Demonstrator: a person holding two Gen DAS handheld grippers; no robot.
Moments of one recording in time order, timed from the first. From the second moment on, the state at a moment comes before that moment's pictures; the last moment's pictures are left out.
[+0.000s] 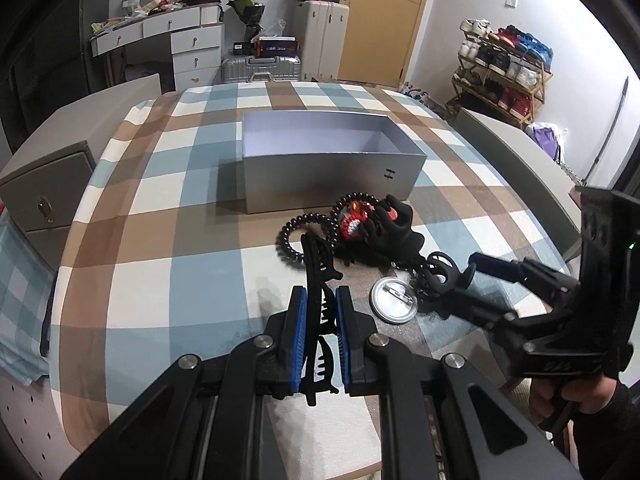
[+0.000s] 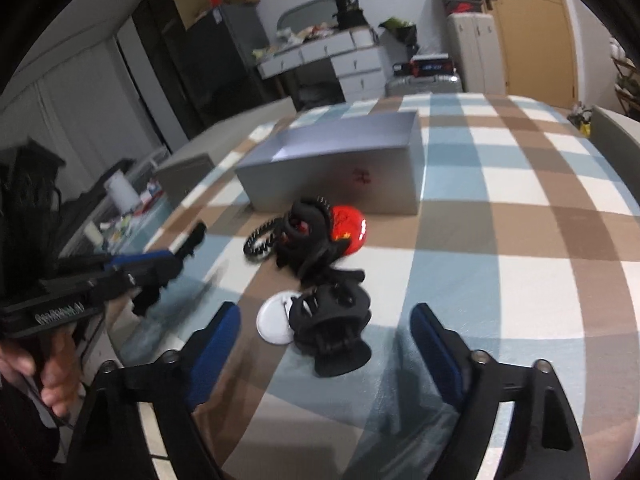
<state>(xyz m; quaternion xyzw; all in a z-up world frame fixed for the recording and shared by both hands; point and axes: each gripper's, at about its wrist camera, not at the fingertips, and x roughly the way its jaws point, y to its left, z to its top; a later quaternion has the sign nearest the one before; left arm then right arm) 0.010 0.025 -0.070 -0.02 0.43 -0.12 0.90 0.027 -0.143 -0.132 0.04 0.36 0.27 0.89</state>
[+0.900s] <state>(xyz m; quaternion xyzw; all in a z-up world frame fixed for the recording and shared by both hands) 0.051 0.033 -0.031 -0.04 0.38 -0.12 0.92 0.036 -0.172 -0.065 0.11 0.25 0.29 0.92</state>
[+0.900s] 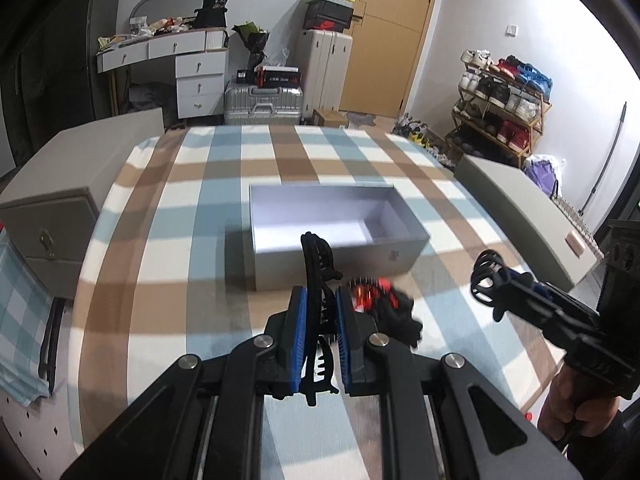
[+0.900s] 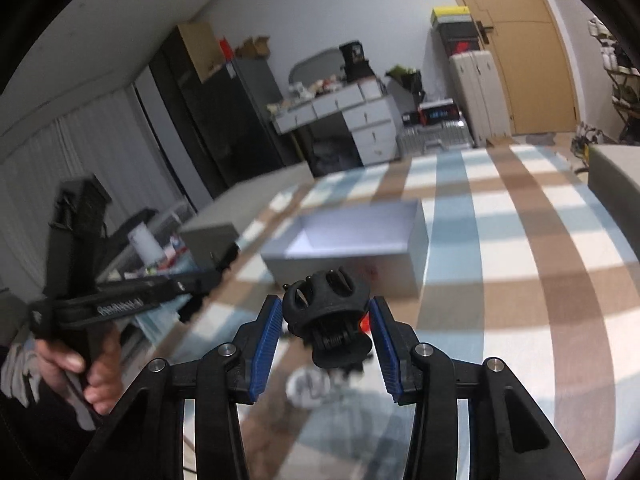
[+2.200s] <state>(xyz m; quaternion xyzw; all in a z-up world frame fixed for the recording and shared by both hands) 0.155 0.017 -0.056 -0.07 0.43 -0.18 0.88 0.188 -0.118 -0.082 0.07 0.33 0.33 0.88</state>
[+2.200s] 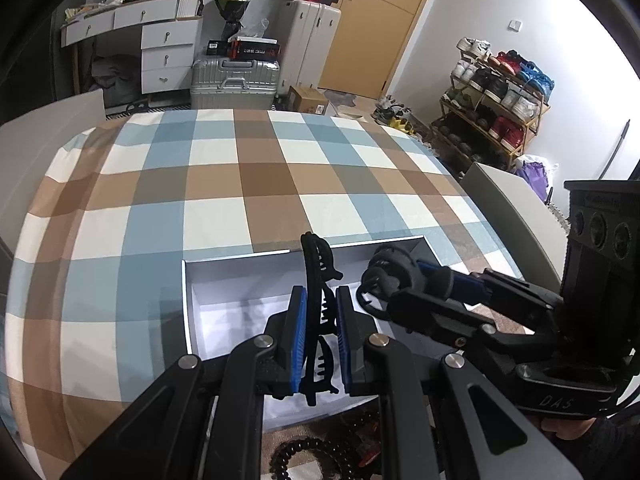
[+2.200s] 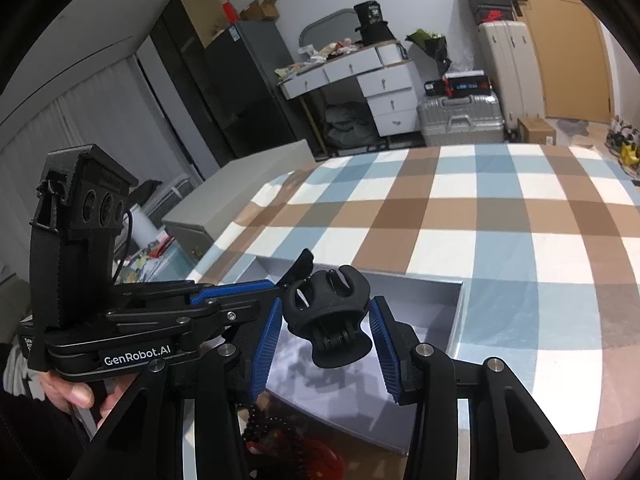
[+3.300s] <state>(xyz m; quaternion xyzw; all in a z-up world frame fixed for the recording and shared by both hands) 0.122 0.024 -0.036 -0.04 0.39 -0.14 0.91 0.134 -0.147 -0.053 0.10 0.27 0.31 0.91</state>
